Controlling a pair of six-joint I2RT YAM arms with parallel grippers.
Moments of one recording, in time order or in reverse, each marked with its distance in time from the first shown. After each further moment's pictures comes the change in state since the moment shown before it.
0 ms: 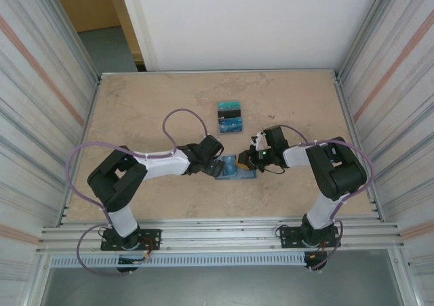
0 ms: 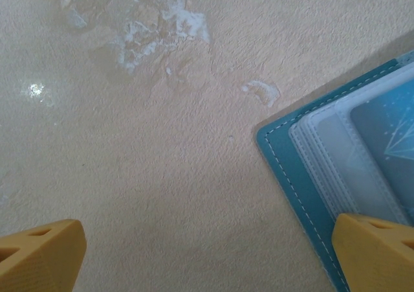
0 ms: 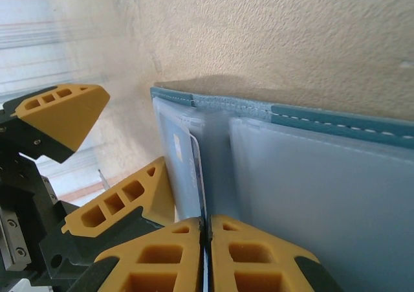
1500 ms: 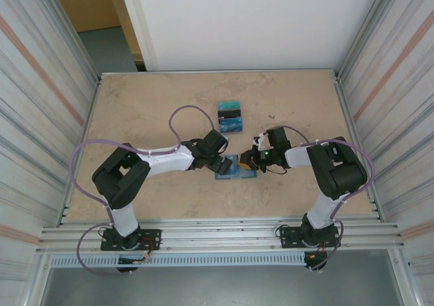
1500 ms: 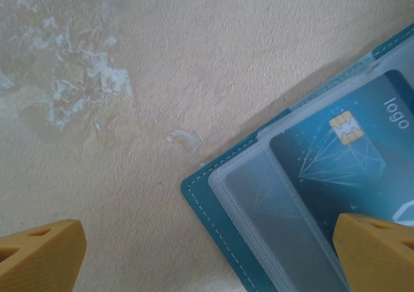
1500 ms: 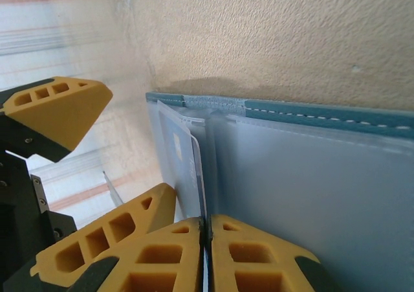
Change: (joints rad) left arm 0.000 0.042 0.092 -0.012 0.118 0.049; right arm -0.023 0.004 -0.013 0.014 -0.021 -0.001
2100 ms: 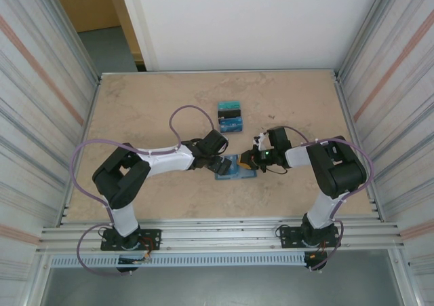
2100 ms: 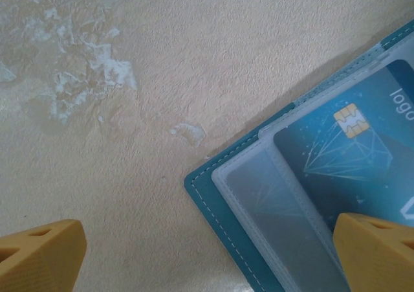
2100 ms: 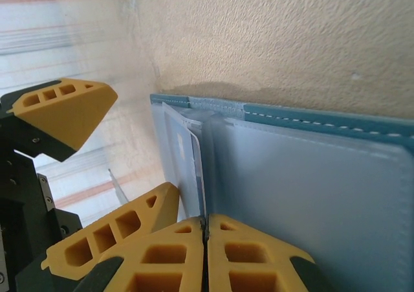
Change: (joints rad) left arm 0.000 0.001 0.006 -0.024 -0.008 0.000; right arm -0.016 0.012 -0.002 0.022 -0.026 0.000
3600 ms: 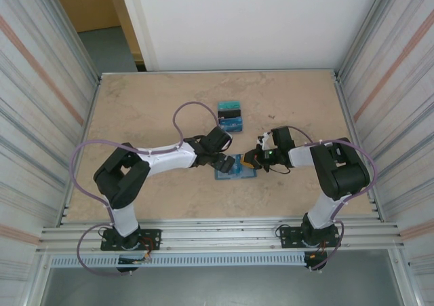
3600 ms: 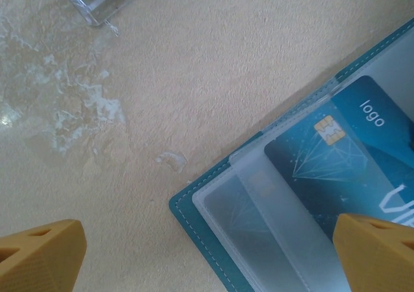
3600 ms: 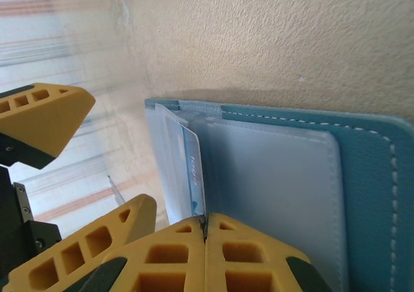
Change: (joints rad) left arm -0.015 0.013 0.069 -0.040 0.000 0.032; right arm -0.032 -0.027 -0.006 -0.050 0.005 -0.020
